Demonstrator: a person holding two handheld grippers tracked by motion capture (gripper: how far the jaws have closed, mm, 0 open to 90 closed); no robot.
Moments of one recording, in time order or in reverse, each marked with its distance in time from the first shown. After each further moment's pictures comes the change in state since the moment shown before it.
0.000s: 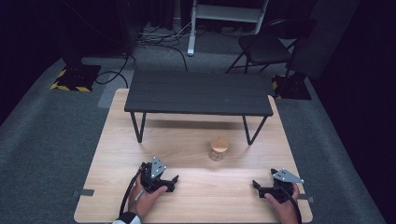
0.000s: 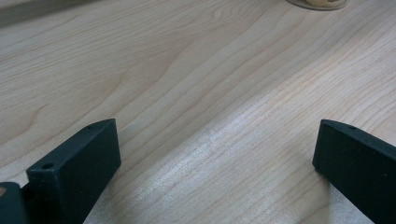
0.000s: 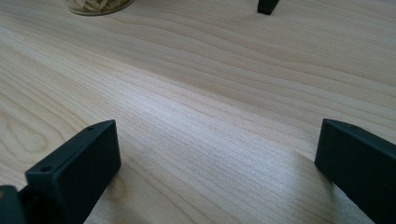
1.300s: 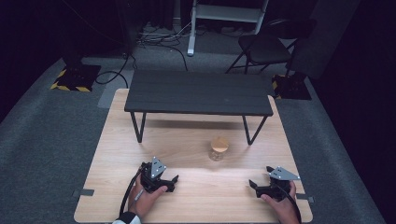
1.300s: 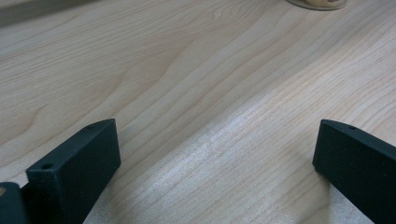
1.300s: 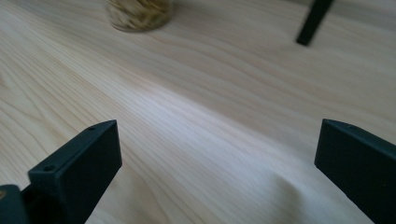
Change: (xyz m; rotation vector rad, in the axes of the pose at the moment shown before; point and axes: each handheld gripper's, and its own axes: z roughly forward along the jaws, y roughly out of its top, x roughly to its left) left arm 0.000 0.000 0.000 0.001 -0.001 0.002; right arm 0.005 0.024 0.005 -0.003 0.076 -0.089
